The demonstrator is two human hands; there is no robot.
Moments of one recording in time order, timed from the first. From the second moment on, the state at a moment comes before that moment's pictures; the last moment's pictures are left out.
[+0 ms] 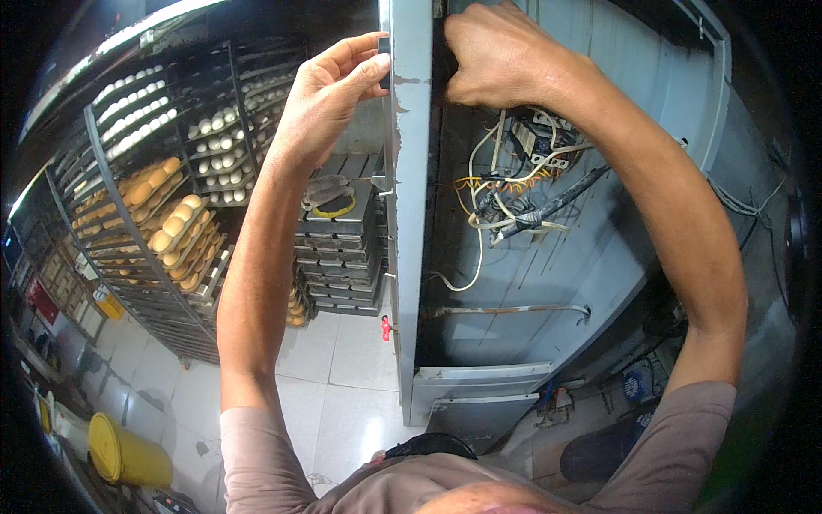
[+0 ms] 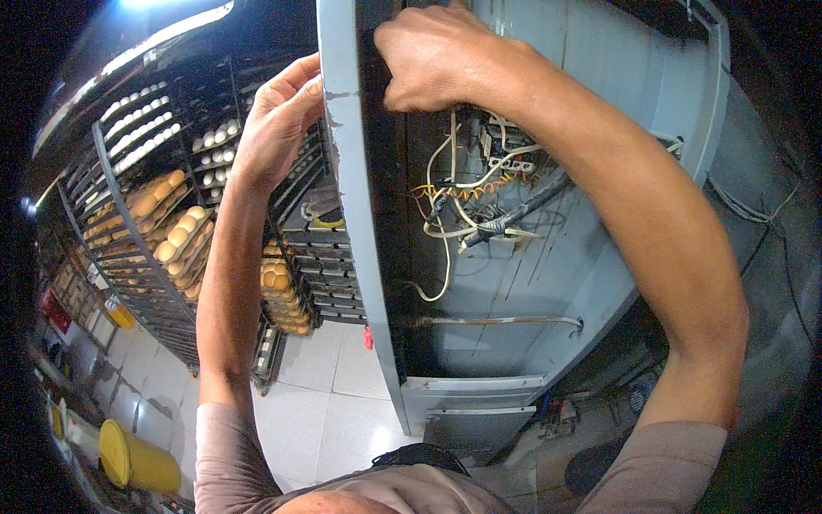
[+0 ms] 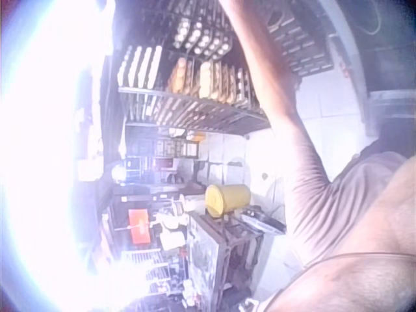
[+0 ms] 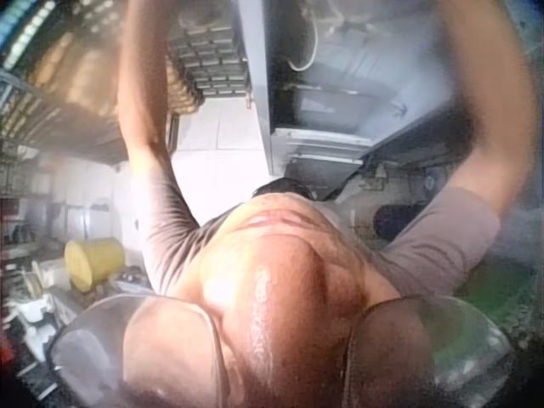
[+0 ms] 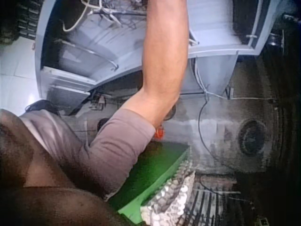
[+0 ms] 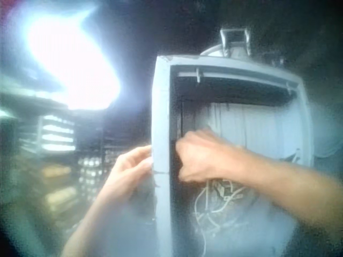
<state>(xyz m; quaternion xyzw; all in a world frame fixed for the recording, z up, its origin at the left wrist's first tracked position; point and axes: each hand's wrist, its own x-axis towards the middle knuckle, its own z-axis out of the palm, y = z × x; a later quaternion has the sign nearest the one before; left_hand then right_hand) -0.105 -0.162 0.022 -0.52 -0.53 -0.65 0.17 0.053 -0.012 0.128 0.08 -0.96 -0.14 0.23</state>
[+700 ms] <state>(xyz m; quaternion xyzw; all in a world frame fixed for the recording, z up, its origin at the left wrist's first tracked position) -0.103 -0.163 0.023 -0.53 -0.54 -0.62 0.19 0.048 -0.011 0.129 0.09 -0.96 -0.12 0.23</state>
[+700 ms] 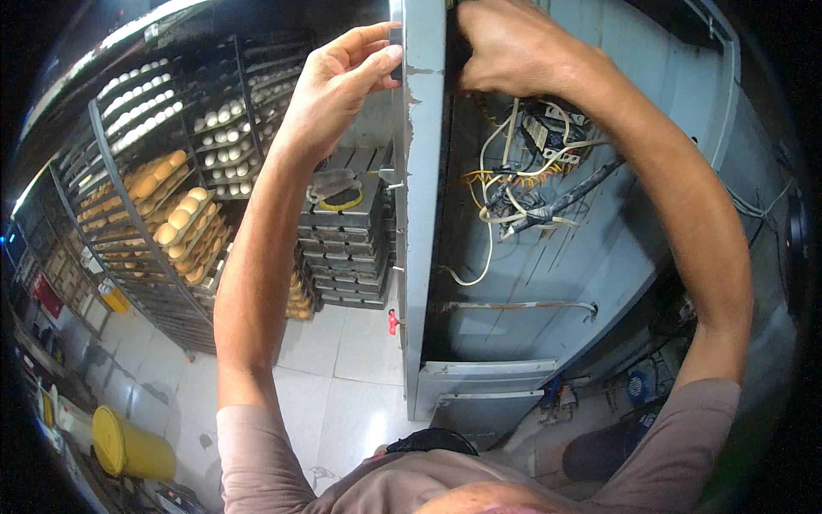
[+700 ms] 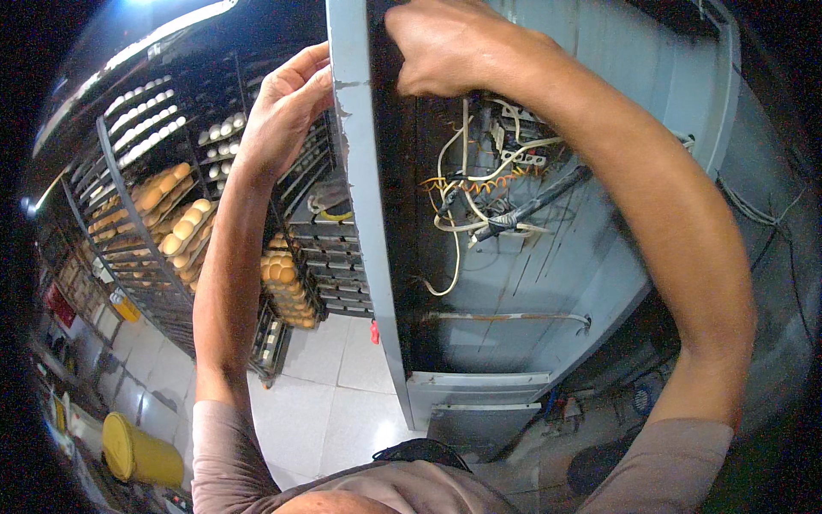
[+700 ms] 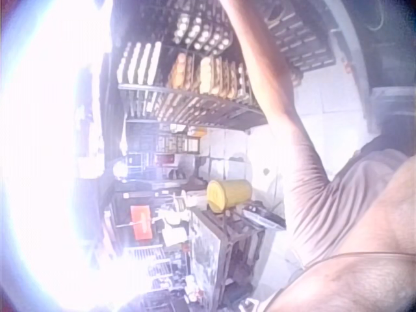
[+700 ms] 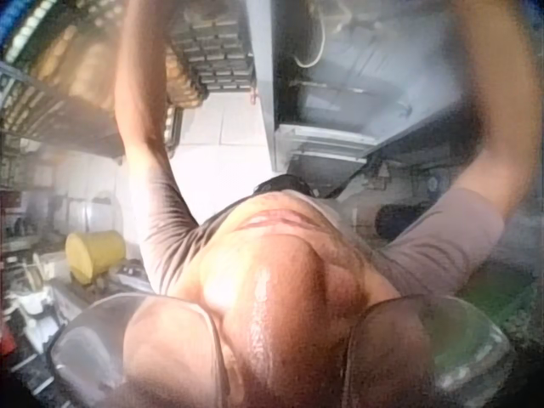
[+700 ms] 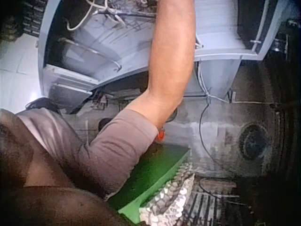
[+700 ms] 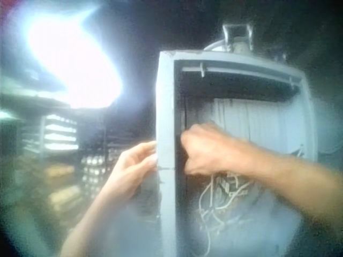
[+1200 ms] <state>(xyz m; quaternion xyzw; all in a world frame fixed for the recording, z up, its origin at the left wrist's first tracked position) -0.103 -0.163 0.024 -0.54 -0.53 -0.62 0.19 0.063 -0.008 0.132 0.07 -0.95 -0.21 0.21</state>
